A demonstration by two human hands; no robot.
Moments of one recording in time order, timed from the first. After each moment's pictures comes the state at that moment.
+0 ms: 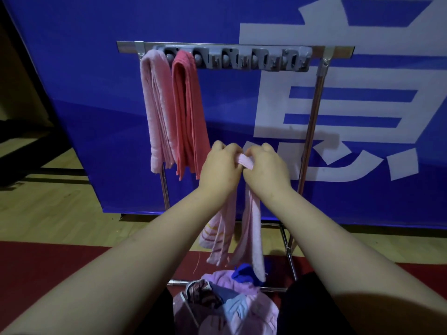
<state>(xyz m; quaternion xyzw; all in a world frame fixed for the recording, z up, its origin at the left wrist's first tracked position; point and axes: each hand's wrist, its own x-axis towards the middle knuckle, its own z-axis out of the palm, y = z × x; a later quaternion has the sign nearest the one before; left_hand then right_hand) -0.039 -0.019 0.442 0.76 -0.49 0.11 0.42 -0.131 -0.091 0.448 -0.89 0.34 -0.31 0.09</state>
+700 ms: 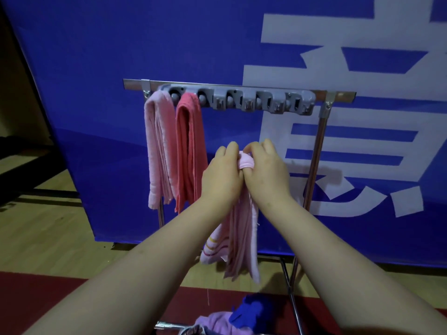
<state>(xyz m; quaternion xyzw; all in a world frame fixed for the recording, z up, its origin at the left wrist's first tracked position) -0.007 -0.056 0.505 0.75 -0.47 0.16 0.44 -0.088 -0.119 0.519 -0.86 0.27 -0.43 0.07</state>
